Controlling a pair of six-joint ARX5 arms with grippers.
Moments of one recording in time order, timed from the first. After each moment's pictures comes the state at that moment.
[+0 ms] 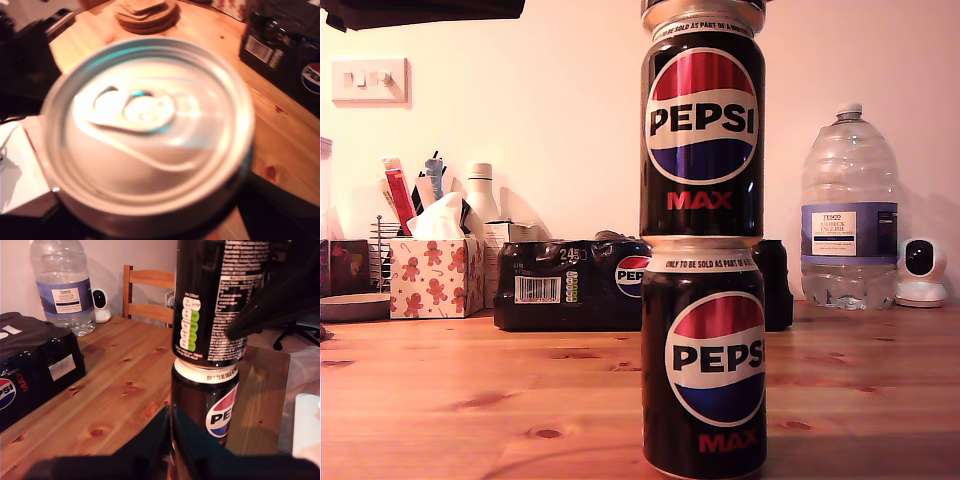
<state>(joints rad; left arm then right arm) -0.66 0.74 0.51 0.03 0.45 0.03 0.82 1.06 1.07 -0.62 -0.12 -0.04</state>
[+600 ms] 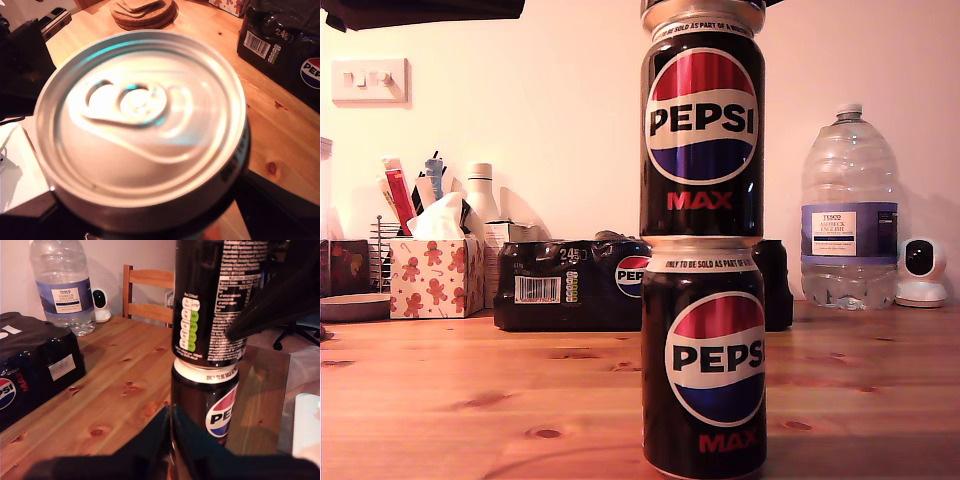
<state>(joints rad) -0.66 0.74 0.51 0.03 0.45 0.03 0.82 1.06 1.07 -0.62 -0.13 -0.03</state>
